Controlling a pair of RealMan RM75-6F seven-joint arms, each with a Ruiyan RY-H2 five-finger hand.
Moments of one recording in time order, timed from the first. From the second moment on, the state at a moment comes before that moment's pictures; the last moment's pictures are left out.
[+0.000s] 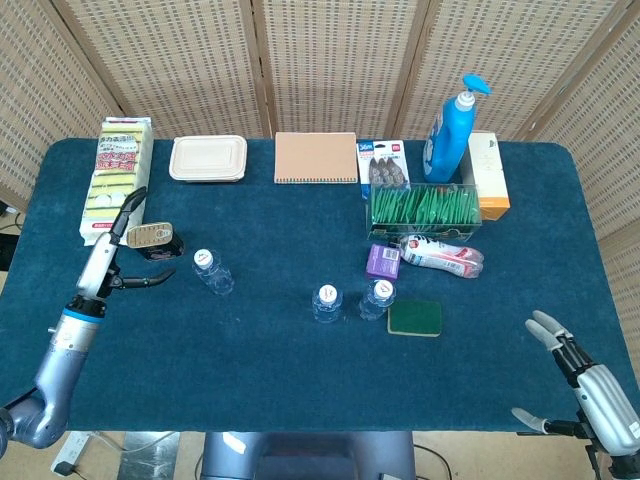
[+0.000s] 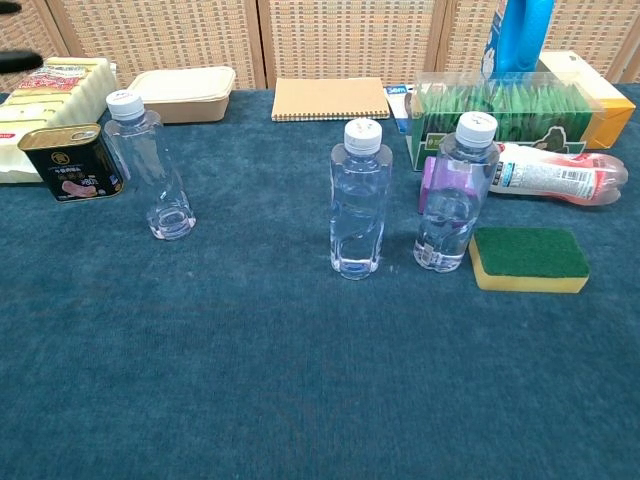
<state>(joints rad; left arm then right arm) -0.51 -1.39 -0.13 -1.31 1.46 1.35 -0.88 0.05 -0.95 -0.12 -1.64 -1.87 1.68 0.56</state>
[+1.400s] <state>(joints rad) -0.64 -1.84 -0.12 -0.79 1.48 1.10 -1.16 0.06 -0.95 -0.11 -1.63 -1.84 1.68 0.59</state>
